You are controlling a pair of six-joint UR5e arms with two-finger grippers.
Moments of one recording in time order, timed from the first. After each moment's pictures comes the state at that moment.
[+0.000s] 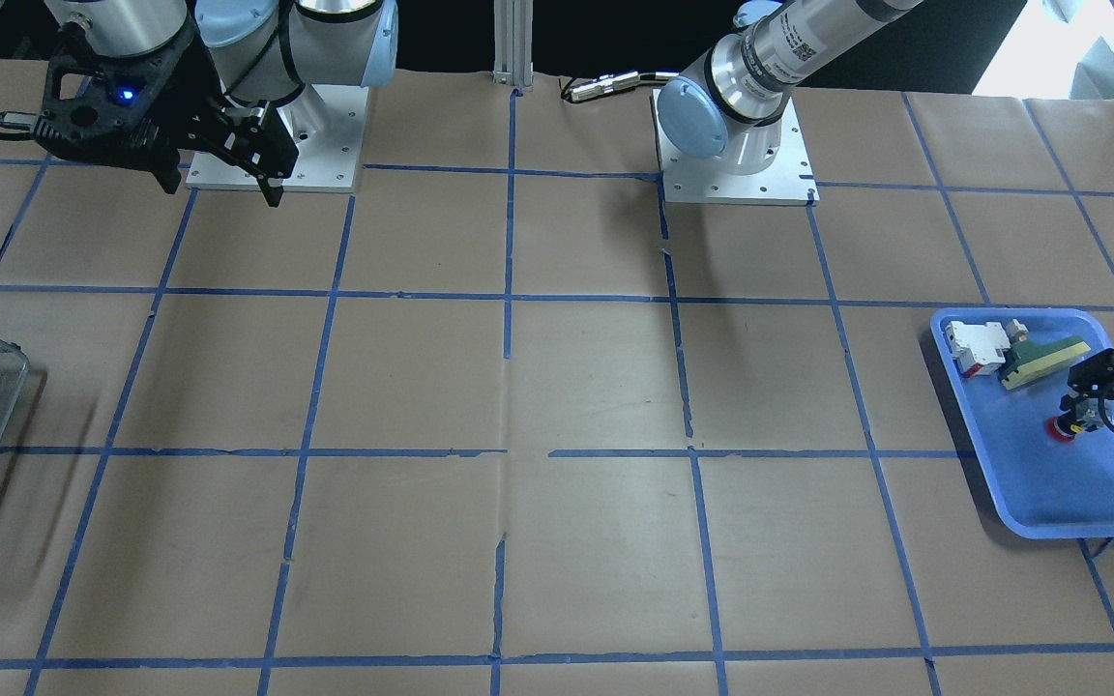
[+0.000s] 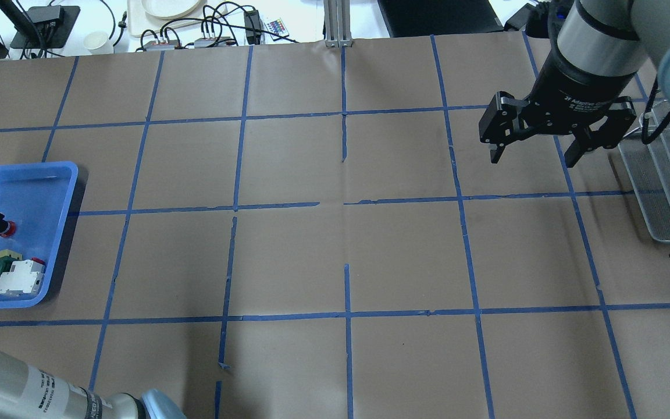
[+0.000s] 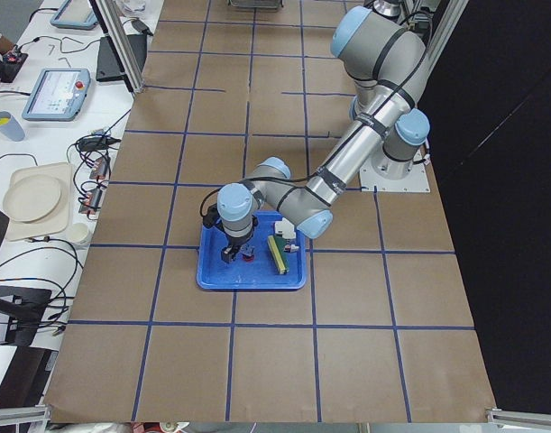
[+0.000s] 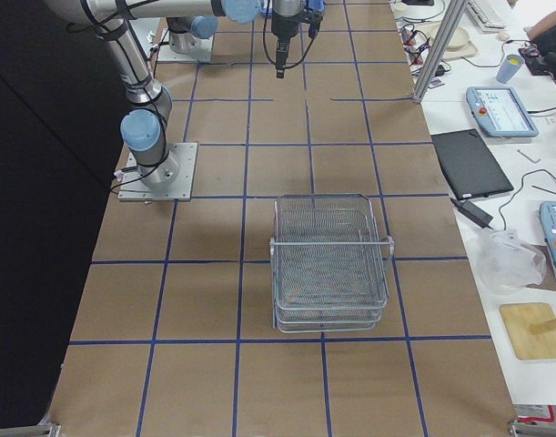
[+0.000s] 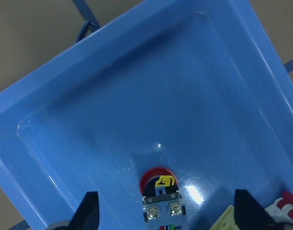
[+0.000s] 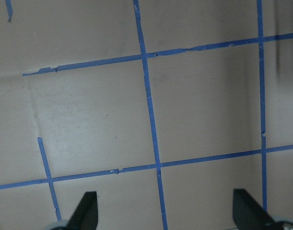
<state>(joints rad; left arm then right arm) -0.74 -2.09 -1.60 -1.04 1.53 1.39 1.56 -1.66 1.62 -1.48 -1.58 0.12</state>
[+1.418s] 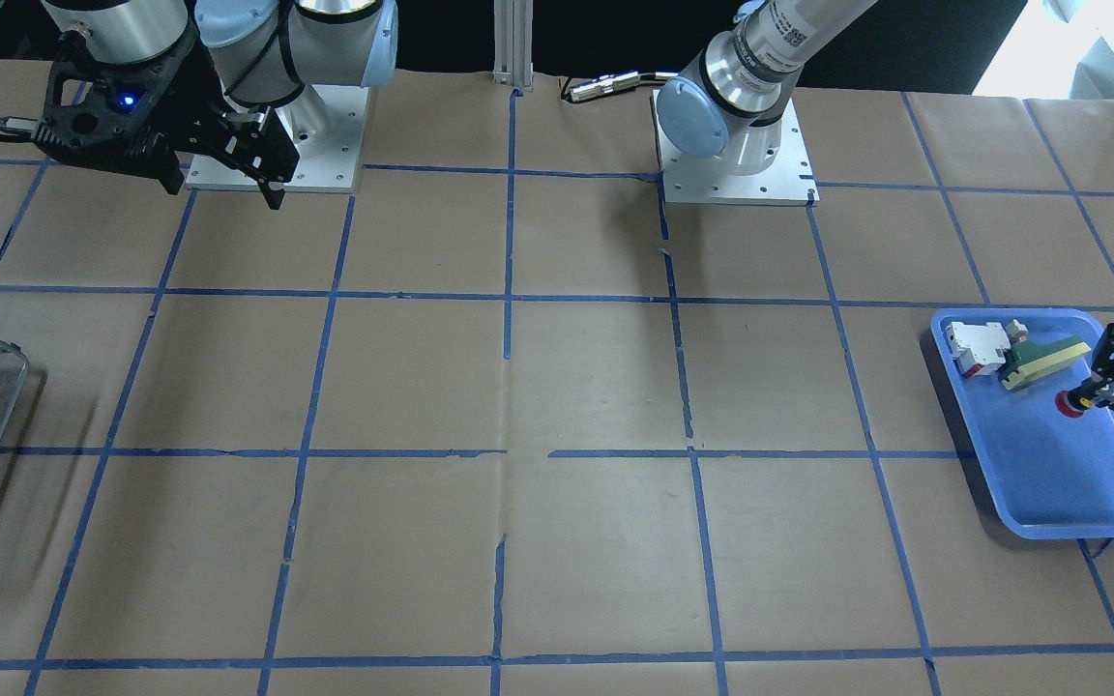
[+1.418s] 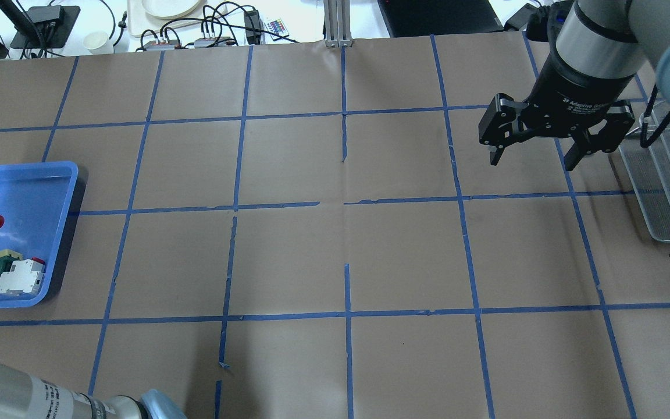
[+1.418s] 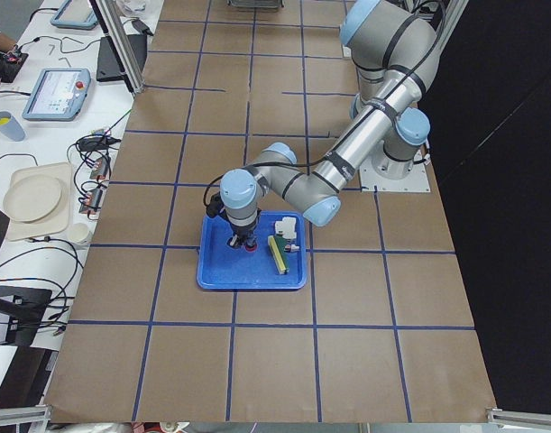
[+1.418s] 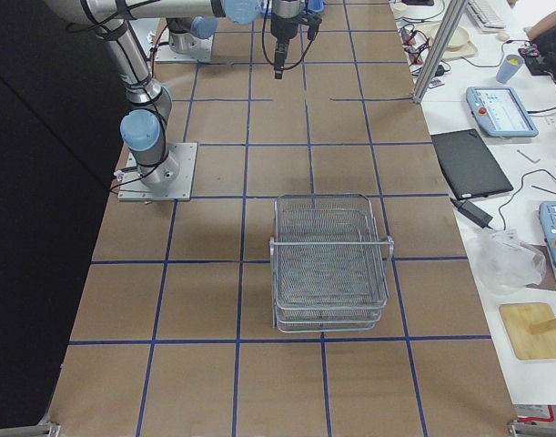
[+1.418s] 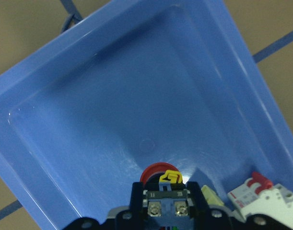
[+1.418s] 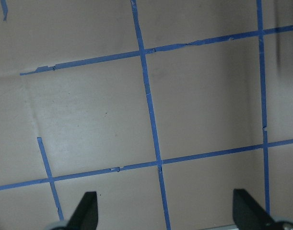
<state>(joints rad) -0.76 -1.96 -1.60 -1.24 1.51 1.32 1.56 -1.66 1.62 -1.47 -1.57 0.14</state>
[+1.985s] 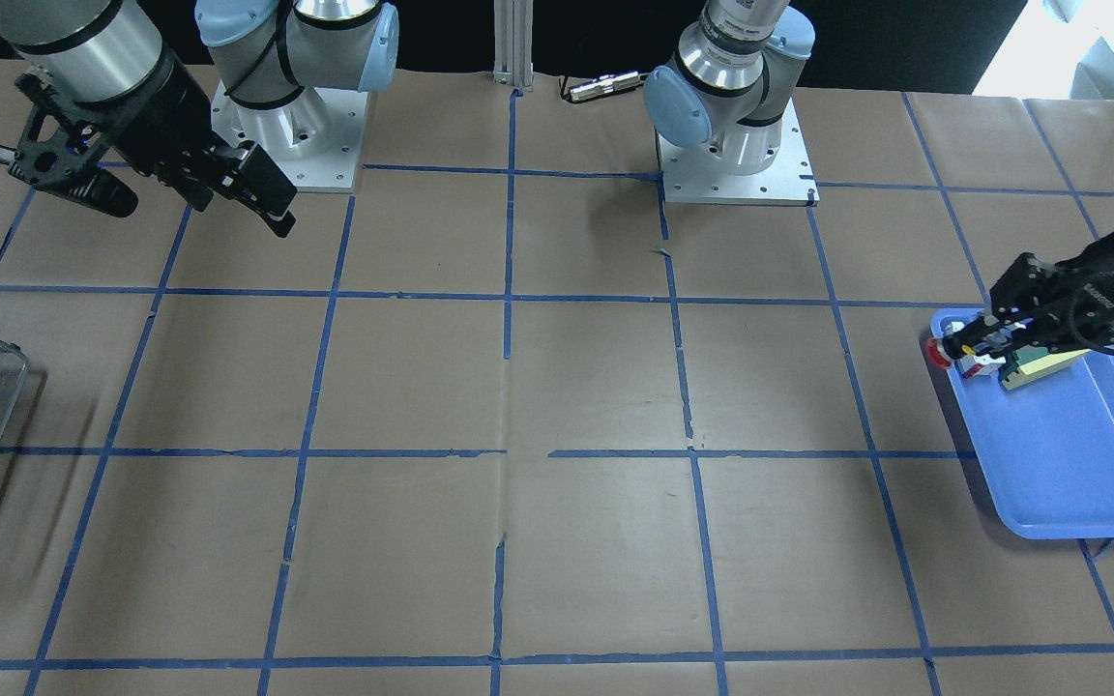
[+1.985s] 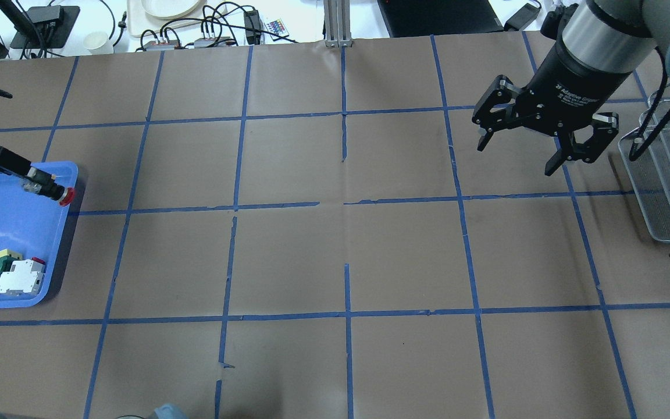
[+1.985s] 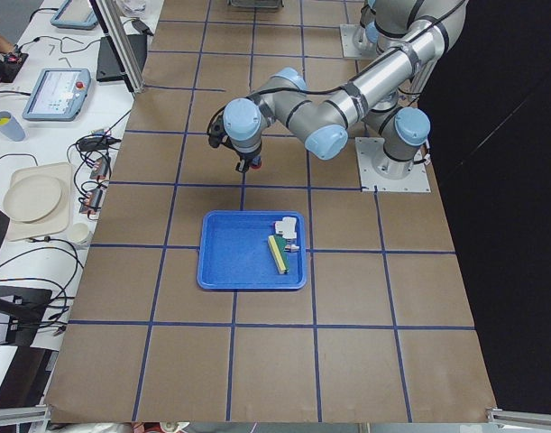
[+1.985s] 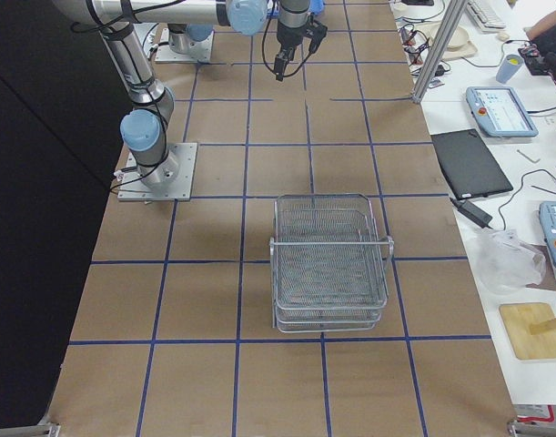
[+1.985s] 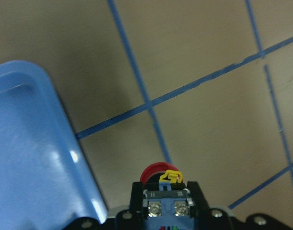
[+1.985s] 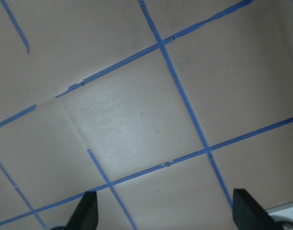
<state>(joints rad) -0.93 -1.72 -1.62 -1.67 1.18 1.02 1.47 -1.62 1.62 -1.46 -1.33 0.37</state>
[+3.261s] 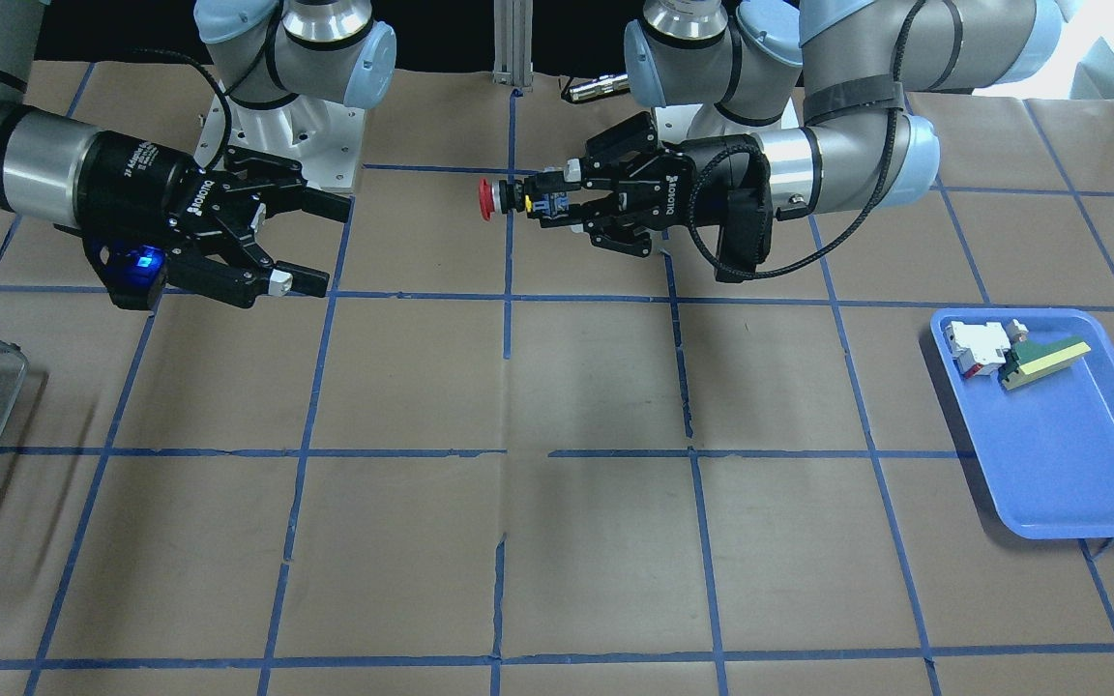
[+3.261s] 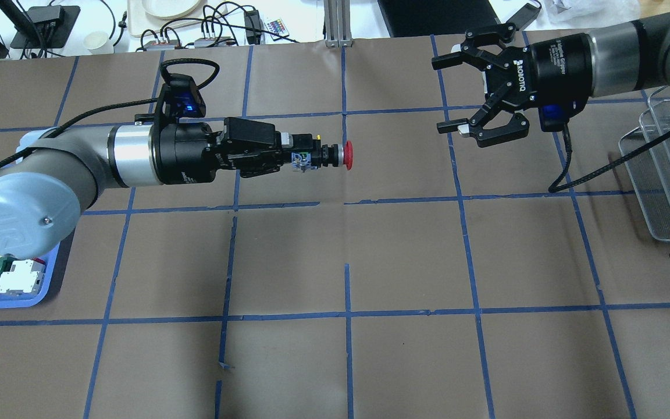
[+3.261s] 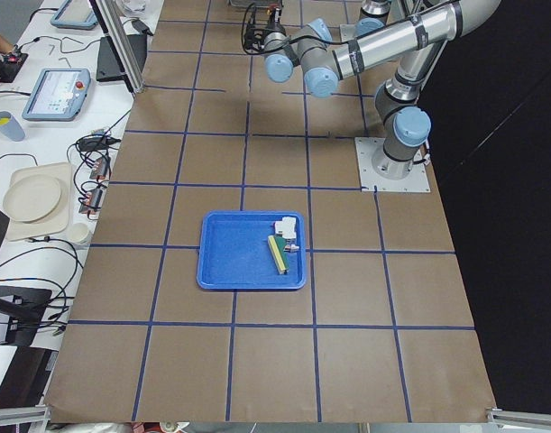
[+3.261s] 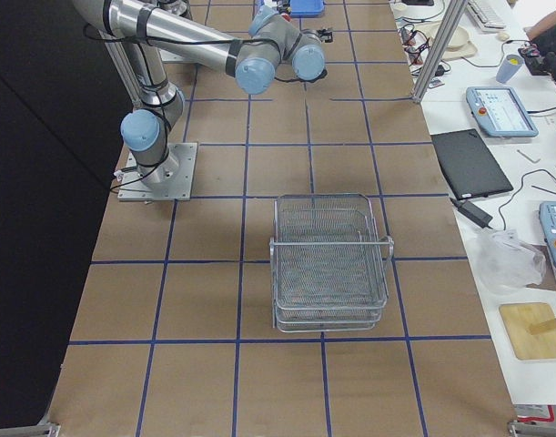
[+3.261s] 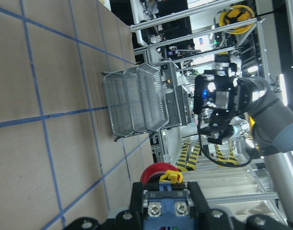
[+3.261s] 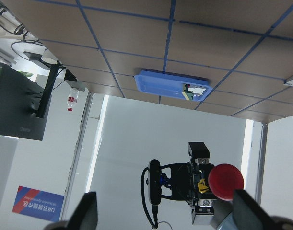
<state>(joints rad) -1.44 -1.52 -2.03 -1.75 0.10 0.78 1.28 -1.54 1.78 -1.24 -0.34 0.76</state>
